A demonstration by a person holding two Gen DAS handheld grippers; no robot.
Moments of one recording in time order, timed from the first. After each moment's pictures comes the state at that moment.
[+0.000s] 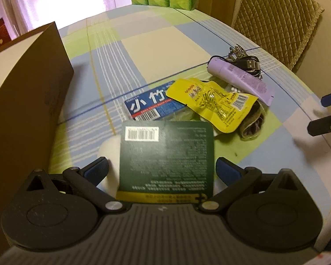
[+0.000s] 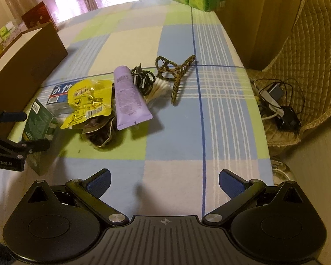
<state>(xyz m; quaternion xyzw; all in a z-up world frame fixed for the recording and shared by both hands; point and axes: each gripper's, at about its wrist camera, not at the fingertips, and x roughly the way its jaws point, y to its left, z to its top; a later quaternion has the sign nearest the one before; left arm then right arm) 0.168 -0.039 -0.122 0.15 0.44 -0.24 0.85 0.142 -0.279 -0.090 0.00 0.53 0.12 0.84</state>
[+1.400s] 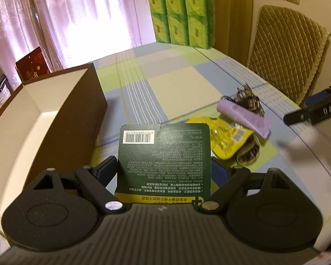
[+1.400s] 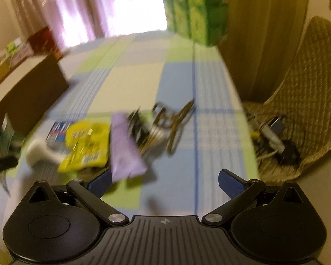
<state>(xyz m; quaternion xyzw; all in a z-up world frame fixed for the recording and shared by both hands) 0.132 -0.031 -0.065 0.14 0.36 -0.18 0.90 0.176 -0.287 -0.070 0.00 0.45 0.14 0.88</state>
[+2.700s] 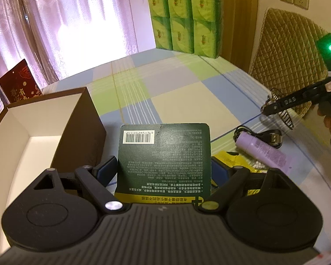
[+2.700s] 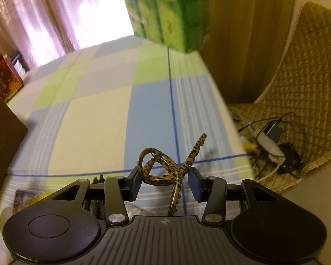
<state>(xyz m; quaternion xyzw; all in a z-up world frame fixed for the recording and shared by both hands) 0.213 -0.038 -0.057 0.14 0.37 -0.20 0.90 0.288 -0.284 -0.083 0.04 0.46 0.08 0.88</state>
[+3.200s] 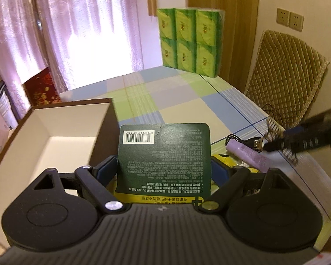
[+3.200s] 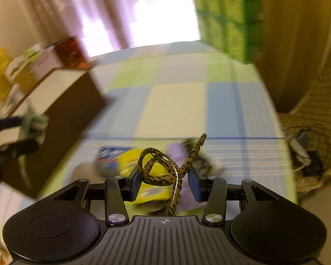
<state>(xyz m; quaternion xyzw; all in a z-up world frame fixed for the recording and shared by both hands) 0.158 0.009 0.002 0.10 0.34 -0.19 0.91 0.185 -0.212 -0.020 0.02 0.46 0.21 0.86</state>
